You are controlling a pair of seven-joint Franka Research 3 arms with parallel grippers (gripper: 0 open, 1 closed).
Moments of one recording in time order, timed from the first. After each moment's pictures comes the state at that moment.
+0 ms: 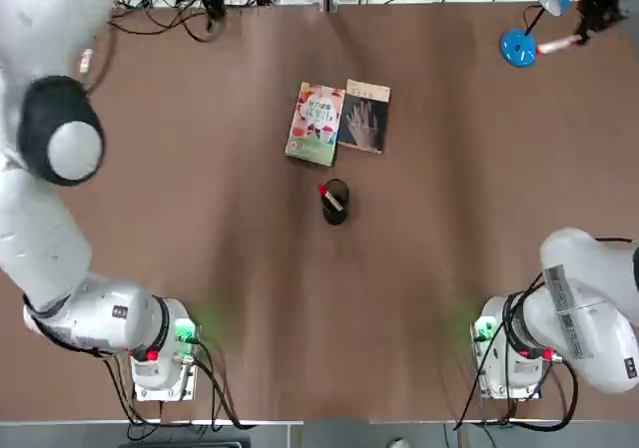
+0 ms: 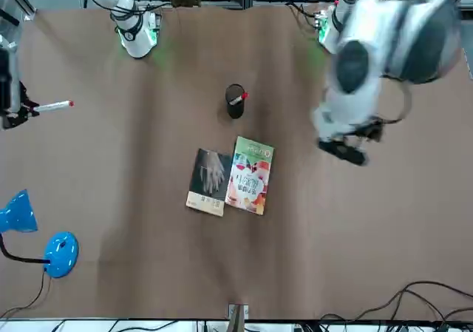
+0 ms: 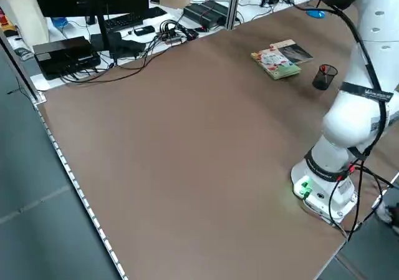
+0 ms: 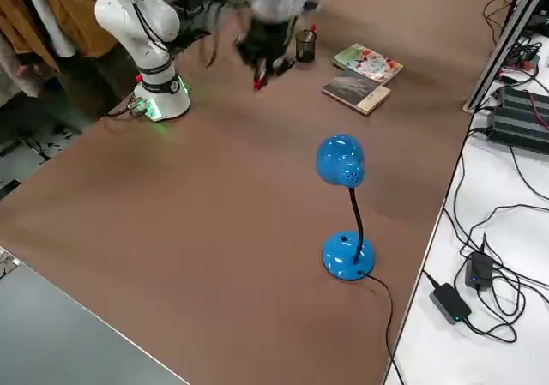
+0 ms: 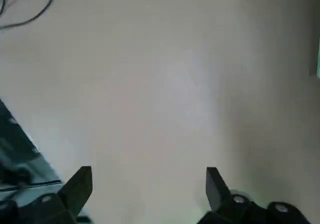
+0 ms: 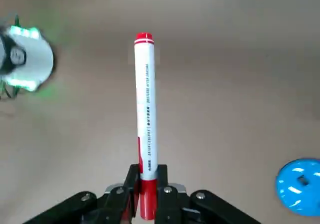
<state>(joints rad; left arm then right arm) -0.05 0.34 -0.42 -1.30 0.39 1.37 -0.06 -1.38 0.09 1.34 -1.65 -0.11 1.47 -1.70</state>
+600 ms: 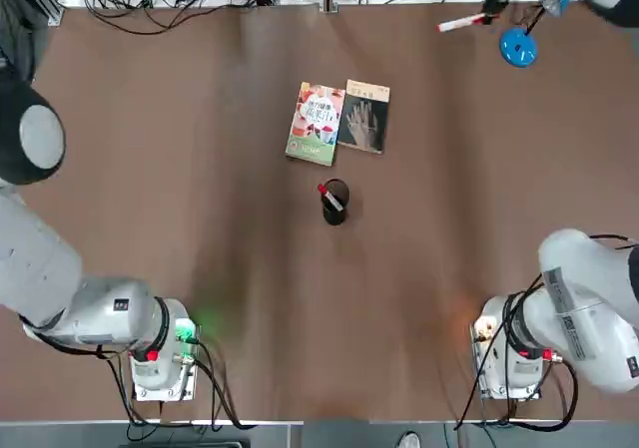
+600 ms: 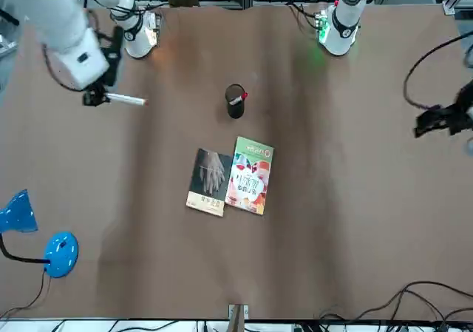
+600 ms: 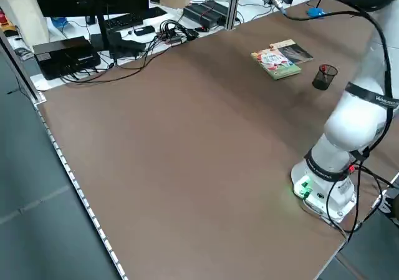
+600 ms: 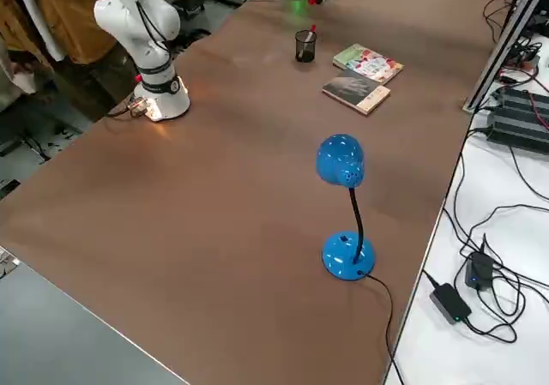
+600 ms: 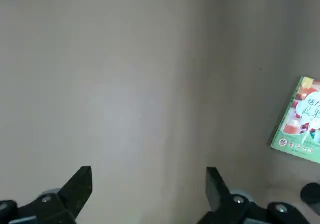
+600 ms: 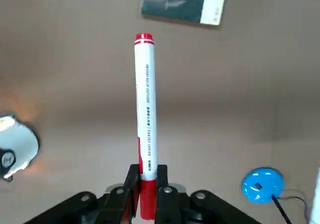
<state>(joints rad) -0.01 0.16 0.06 -1.33 -0.03 1.48 -0.02 -1.27 0.05 1.76 -1.63 -0.23 1.51 -0.98</state>
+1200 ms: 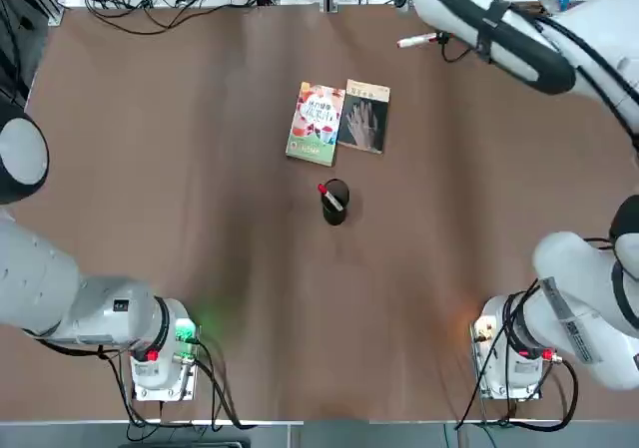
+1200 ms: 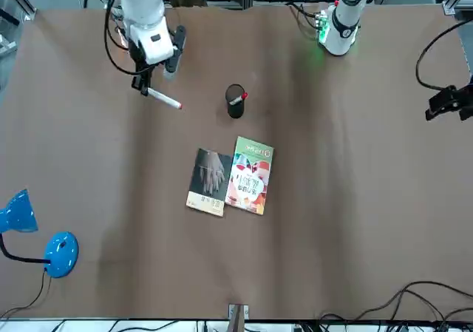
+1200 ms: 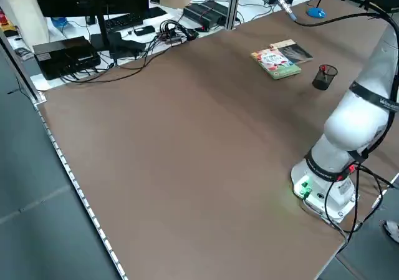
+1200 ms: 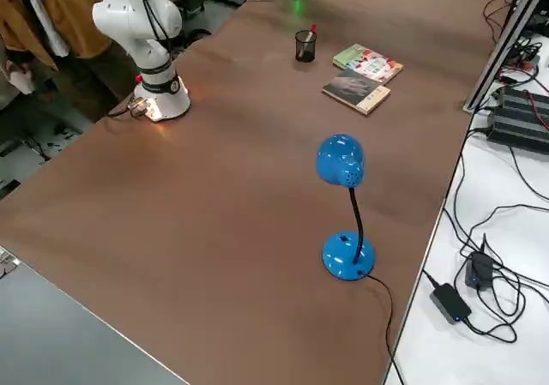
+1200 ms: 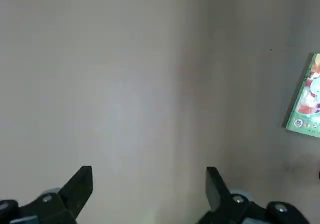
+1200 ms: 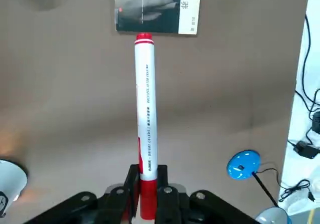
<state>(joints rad) -0.03 0.09 0.10 -1.47 -0.02 1.54 0.08 -1.16 -0.10 1.76 -1.66 -0.25 1.58 -0.76</state>
